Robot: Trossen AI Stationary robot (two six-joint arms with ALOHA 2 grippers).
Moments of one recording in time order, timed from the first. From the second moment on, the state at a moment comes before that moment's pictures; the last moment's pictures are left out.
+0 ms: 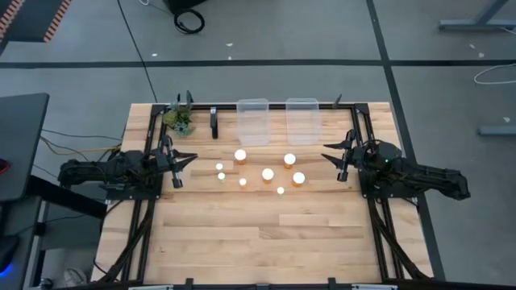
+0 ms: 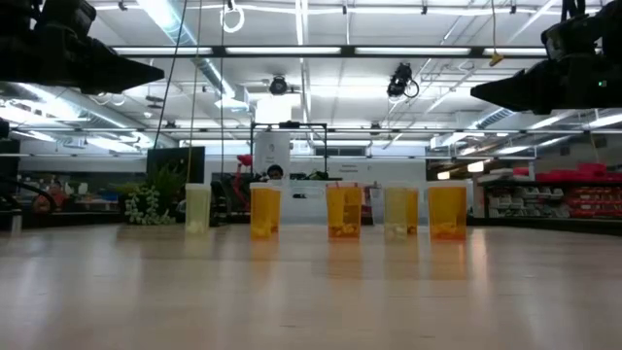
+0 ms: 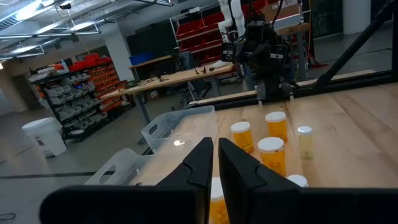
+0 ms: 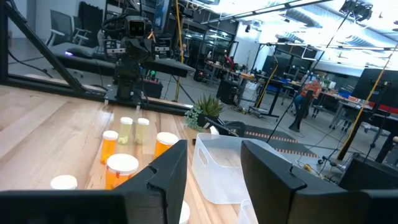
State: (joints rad) left arm -0.05 0.01 0.09 -0.03 -0.35 0.27; right arm -0.25 0.00 0.01 0.08 0.00 -0.27
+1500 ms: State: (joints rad) left arm -0.04 0.01 0.09 -0.03 -0.35 0.27; right arm -0.25 0.00 0.01 0.08 0.00 -0.27
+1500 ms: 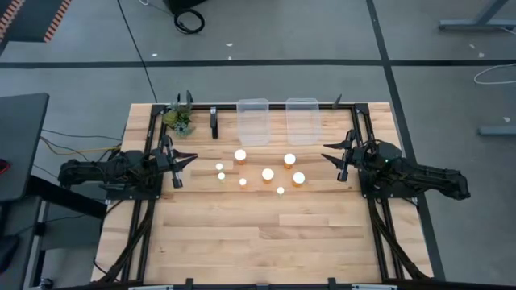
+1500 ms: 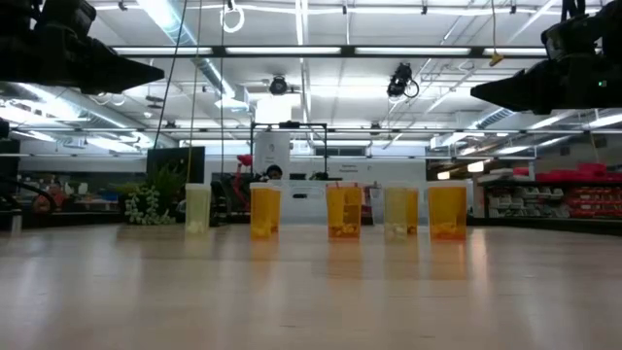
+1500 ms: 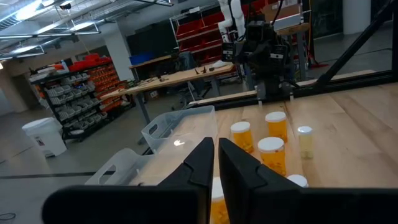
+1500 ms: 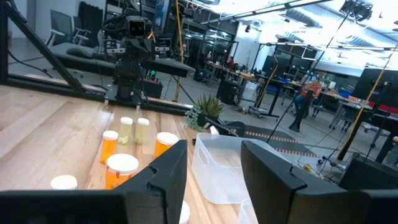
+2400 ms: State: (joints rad) left arm -0.04 0.01 0.09 -0.03 -0.35 0.27; right arm -0.25 0.00 0.01 0.08 0.00 -0.27
